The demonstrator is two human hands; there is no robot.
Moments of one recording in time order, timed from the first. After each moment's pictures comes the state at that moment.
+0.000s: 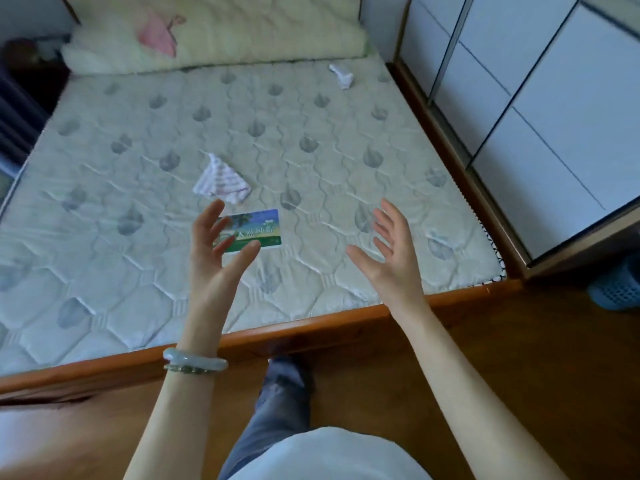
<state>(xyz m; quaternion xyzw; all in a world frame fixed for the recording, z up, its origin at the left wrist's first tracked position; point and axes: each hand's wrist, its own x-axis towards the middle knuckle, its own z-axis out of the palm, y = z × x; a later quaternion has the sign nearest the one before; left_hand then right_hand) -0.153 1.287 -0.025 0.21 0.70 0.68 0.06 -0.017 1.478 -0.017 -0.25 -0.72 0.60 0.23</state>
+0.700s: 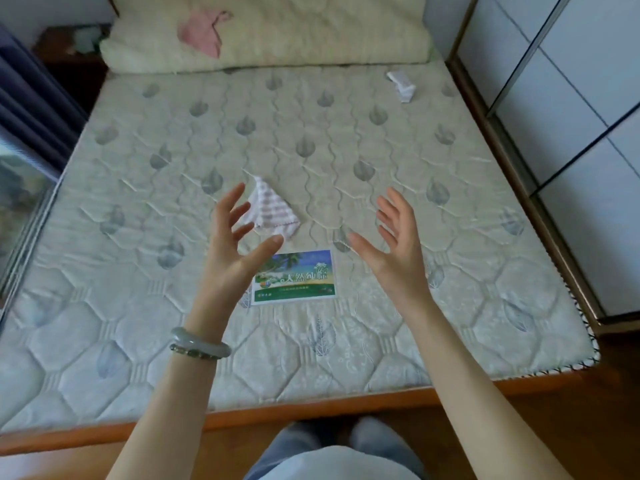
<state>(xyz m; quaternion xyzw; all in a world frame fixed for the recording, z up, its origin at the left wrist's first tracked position) -0.414 1.292 0.001 0.23 0.75 0.62 0.09 -0.302 1.482 -0.007 -0.23 -0.70 0.64 0.21</state>
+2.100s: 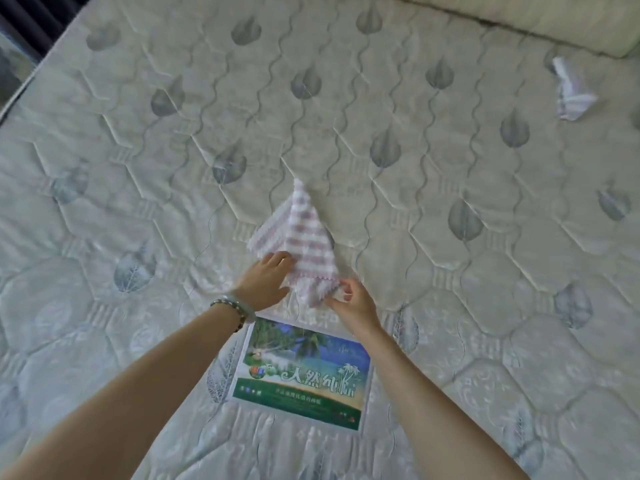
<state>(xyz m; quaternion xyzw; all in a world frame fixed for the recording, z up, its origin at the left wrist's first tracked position) -0.748 1.354 -0.401 0.32 0.92 0.11 0.21 -0.651 1.542 -0.369 -0.32 -0.76 0.52 -0.21</state>
